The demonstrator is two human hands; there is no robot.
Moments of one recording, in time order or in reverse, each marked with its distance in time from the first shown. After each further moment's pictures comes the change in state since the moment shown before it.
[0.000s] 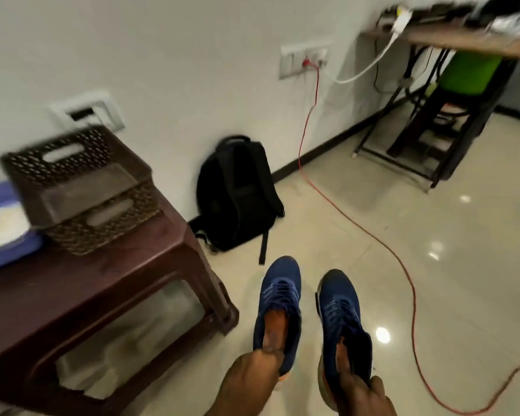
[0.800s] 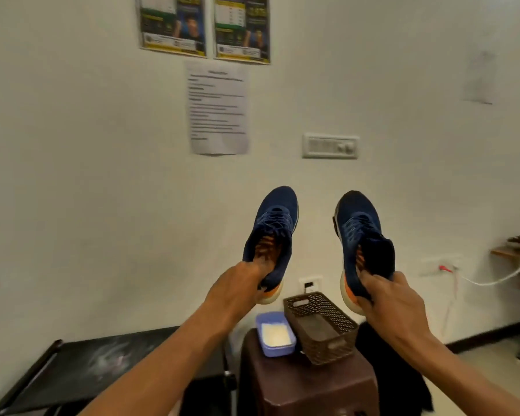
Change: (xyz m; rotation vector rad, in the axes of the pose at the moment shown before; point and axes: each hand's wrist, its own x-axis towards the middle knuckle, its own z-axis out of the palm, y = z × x) left_hand -0.466 -0.132 -0.418 0.341 1.014 -0.091; right_hand -0.033 -0.517 -0.296 -0.139 0.198 -0.602
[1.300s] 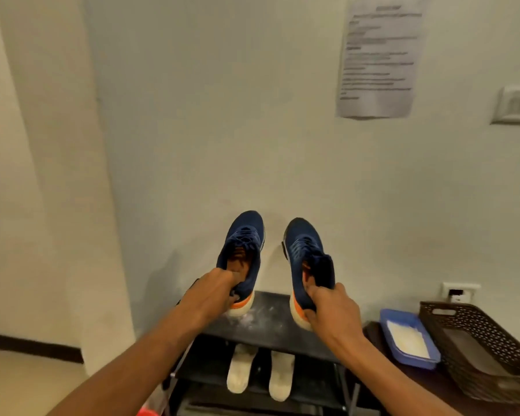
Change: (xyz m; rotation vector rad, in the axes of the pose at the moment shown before) left_hand -0.184 -0.264 -0.031 0.118 -0.185 -0.526; right_hand -0.013 -0.331 0.151 0.268 -0.384 -0.405
